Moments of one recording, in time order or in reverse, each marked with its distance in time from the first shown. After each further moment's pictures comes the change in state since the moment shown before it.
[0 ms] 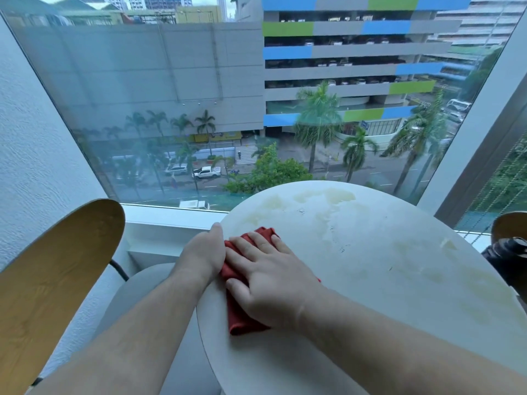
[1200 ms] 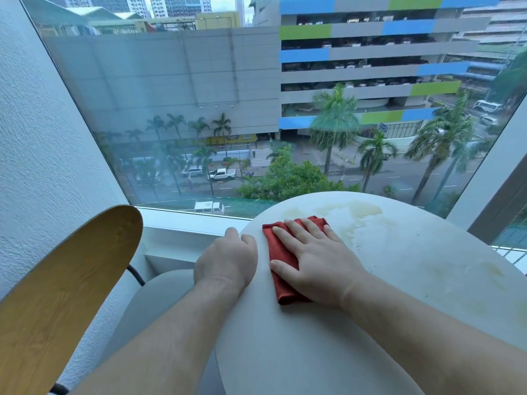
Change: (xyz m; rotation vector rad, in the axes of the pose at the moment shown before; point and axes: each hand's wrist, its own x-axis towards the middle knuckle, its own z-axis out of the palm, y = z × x) left_hand 0.017 0.011 0.013 0.407 0.141 0.113; right_hand 0.034 0.064 -0.017 -0.058 -0.054 0.178
